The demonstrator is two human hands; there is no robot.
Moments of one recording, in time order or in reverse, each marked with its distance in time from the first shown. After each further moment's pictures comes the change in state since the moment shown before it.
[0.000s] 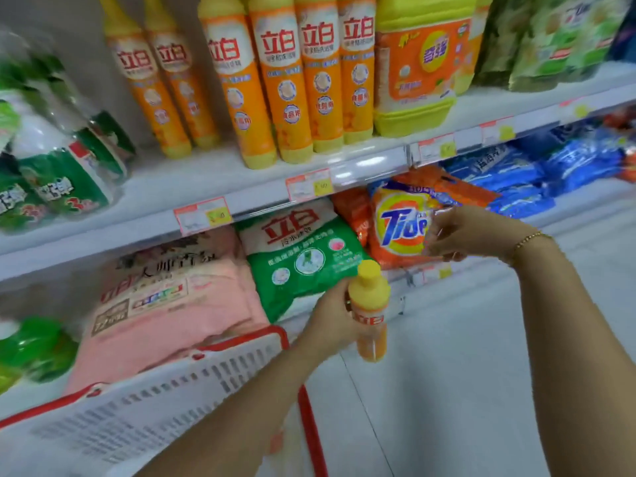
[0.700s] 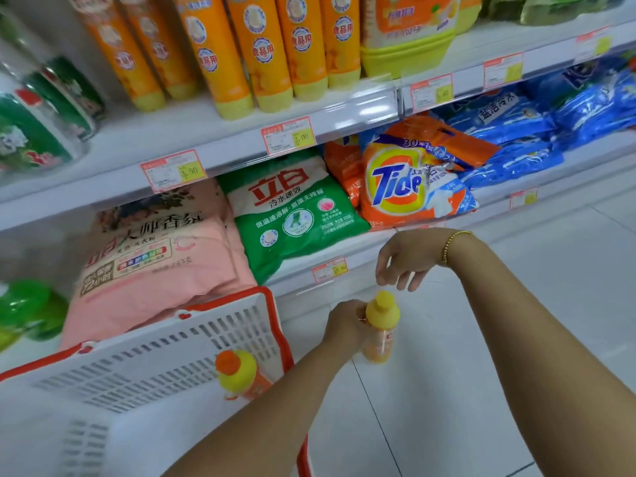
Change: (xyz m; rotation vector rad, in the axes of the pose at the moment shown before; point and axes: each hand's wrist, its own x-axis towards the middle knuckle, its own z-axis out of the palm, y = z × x) left_hand -0.007 -0.059 0.067 0.292 -0.026 -0.344; right_hand 0.010 0.007 0.079 -0.068 -0.542 0.066
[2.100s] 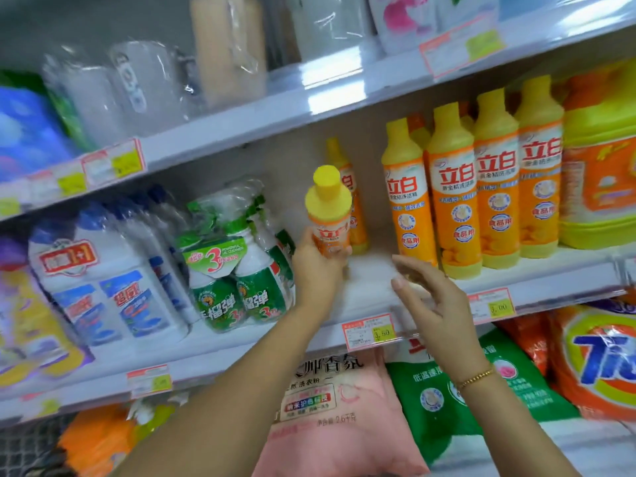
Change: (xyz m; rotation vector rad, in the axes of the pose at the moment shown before) left_hand -0.021 0.096 -0.367 -0.148 1.084 0.561; right_hand 0.060 -0.235 0.007 0.625 1.004 -1.061
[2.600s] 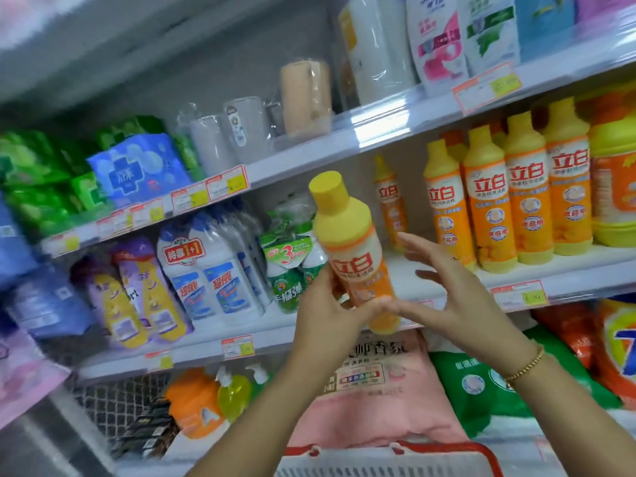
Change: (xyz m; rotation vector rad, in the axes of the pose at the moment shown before) left_hand -0.113 0.076 -0.125 -0.048 -0.205 -0.015; right_hand -0.022 -0.101 -0.003 -0.059 -0.369 -0.164
